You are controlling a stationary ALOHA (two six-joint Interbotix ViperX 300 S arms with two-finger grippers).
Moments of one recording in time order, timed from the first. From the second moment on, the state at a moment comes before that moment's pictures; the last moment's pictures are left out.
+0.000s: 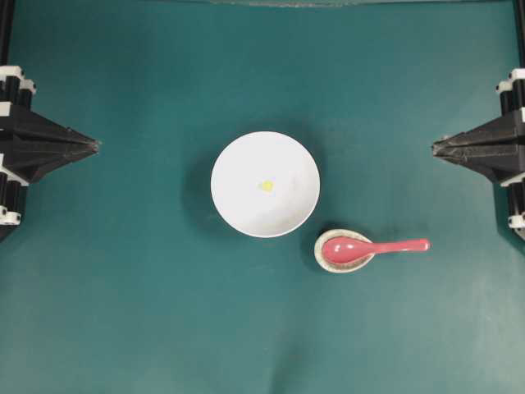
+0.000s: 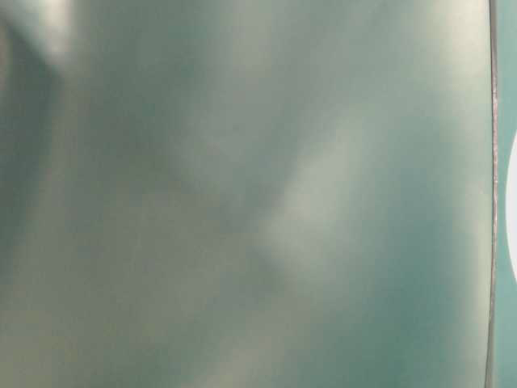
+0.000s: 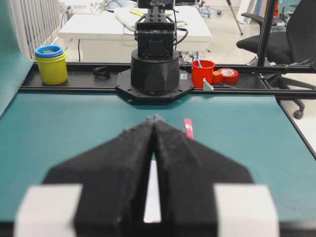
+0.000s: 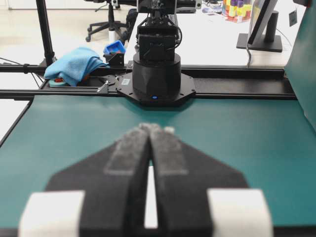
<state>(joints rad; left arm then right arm) 0.00 -0.97 1.18 0.00 -0.29 0.00 0.00 -0.96 1.17 0.00 -0.29 0.00</state>
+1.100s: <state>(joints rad) 0.00 -0.97 1.18 0.01 -0.20 0.01 0.00 -0.74 1.19 0.03 -0.29 0.08</state>
